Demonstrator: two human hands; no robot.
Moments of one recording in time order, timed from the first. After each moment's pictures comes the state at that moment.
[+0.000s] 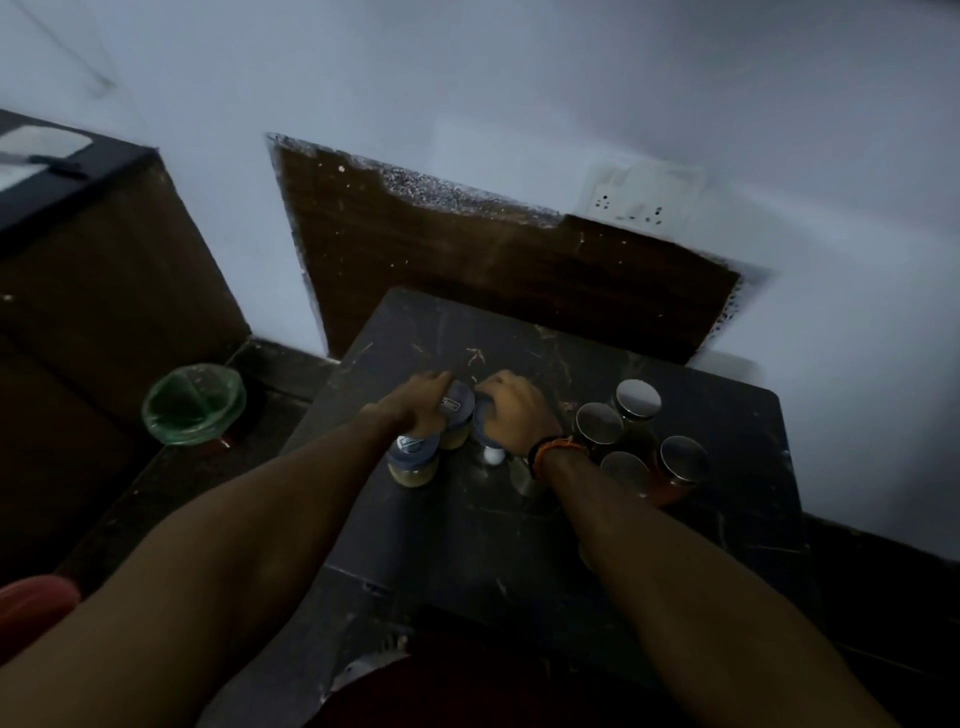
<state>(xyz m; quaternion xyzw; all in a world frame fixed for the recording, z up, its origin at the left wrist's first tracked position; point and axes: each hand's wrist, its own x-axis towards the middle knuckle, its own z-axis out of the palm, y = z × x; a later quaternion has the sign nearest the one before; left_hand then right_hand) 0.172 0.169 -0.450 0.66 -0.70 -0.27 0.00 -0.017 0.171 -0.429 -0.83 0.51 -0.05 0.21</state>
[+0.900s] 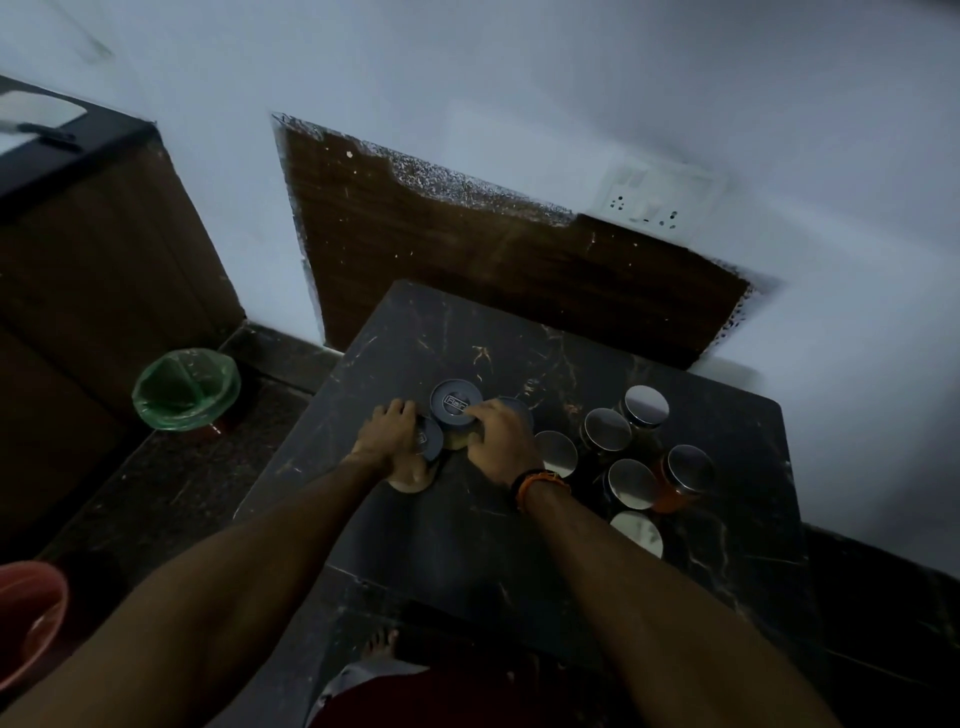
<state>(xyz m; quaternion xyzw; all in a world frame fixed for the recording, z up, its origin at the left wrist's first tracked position) 0.202 0.213 -0.506 0.72 -0.65 -0.24 0.01 0.013 0.196 -0.459 -0.78 0.55 -0.09 0.29</state>
